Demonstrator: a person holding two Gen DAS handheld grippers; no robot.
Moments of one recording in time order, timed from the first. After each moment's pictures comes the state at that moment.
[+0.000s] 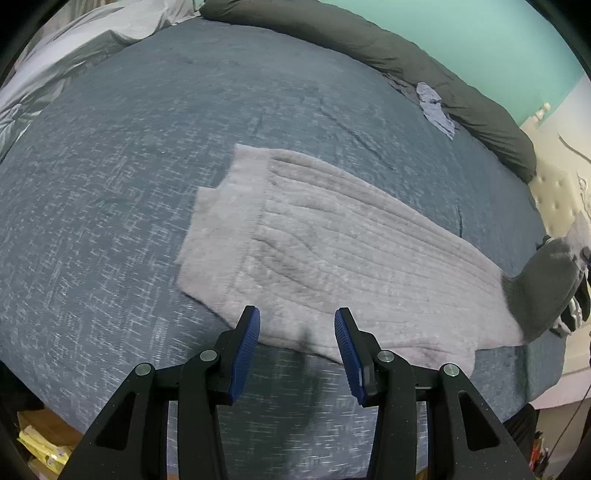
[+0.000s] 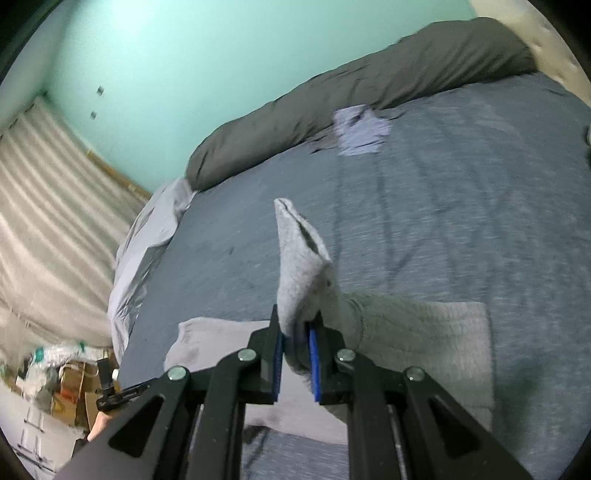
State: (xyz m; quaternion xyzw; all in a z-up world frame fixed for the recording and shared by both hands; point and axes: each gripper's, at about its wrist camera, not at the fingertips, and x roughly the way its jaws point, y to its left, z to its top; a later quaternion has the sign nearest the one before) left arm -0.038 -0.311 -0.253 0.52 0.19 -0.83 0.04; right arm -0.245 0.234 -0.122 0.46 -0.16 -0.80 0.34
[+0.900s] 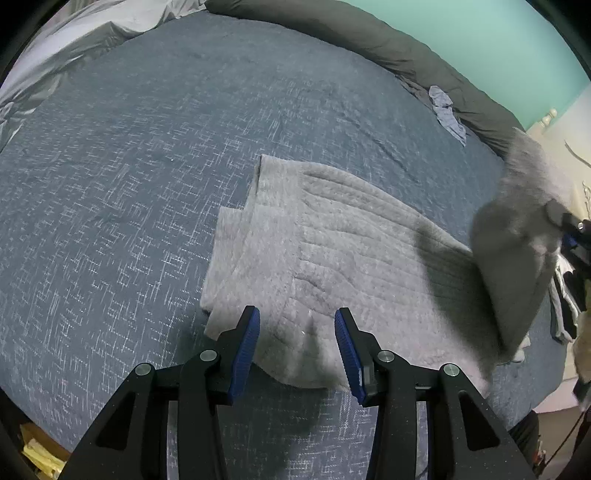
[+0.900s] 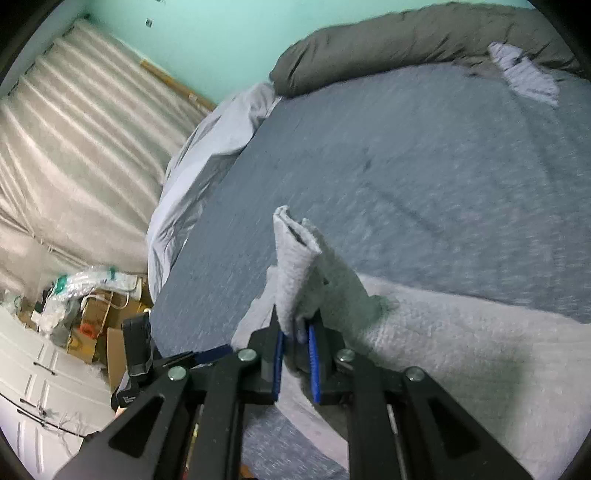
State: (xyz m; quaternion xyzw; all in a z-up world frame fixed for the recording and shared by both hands) left arm -0.073 -0.349 -0.275 0.52 0.20 -0.83 0.04; right arm -0.192 -0.083 -0.179 0.52 -0.09 -0.70 0.48
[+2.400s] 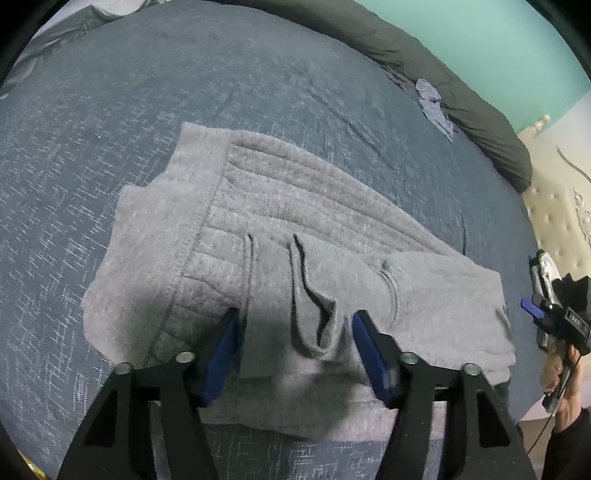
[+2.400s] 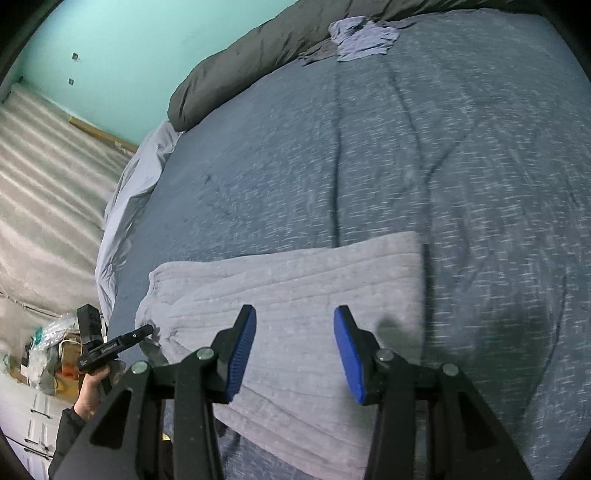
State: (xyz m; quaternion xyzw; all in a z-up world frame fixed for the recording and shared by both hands) left arm -0.113 -0.298 -0.311 0.52 0.23 -0.82 0.03; right arm -0.258 0.167 -0.262 0.55 -0.14 -0.74 0.35
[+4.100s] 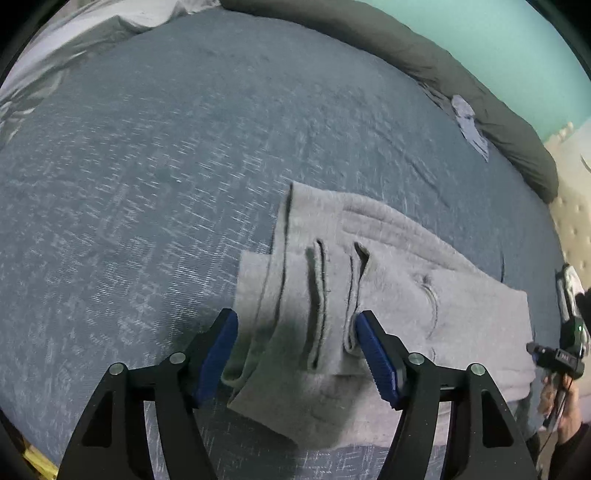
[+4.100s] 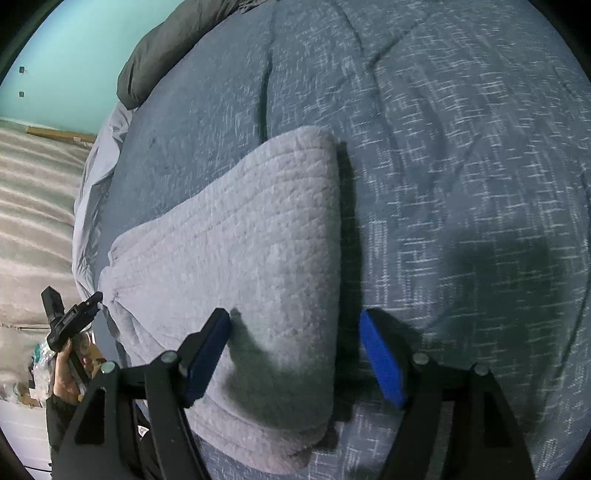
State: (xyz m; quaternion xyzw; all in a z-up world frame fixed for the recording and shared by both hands) left arm -0.118 -0.384 -0.296 0.52 0.21 -0.82 0.07; right arm -0.250 0.166 -0.334 0.65 -0.14 -0.68 0.31
